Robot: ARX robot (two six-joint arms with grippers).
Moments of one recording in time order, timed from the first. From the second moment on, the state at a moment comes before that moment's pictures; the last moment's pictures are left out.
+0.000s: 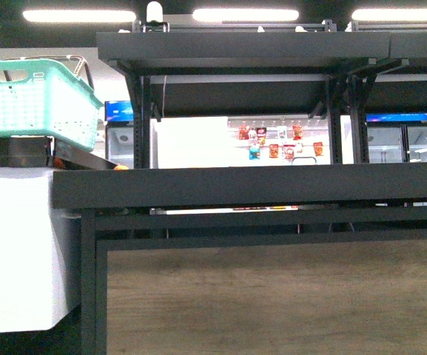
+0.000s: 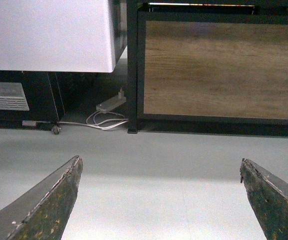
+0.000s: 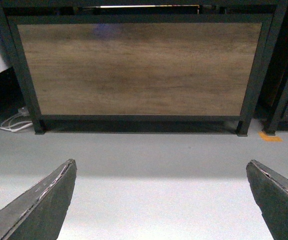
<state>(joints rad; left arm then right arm) 0.00 0.00 0.01 -0.01 0.00 0.00 0.00 0.00 0.02 0.00 0.00 0.00</state>
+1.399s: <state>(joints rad) 0.00 0.00 0.01 -0.01 0.00 0.00 0.00 0.00 0.02 0.00 0.00 0.00</state>
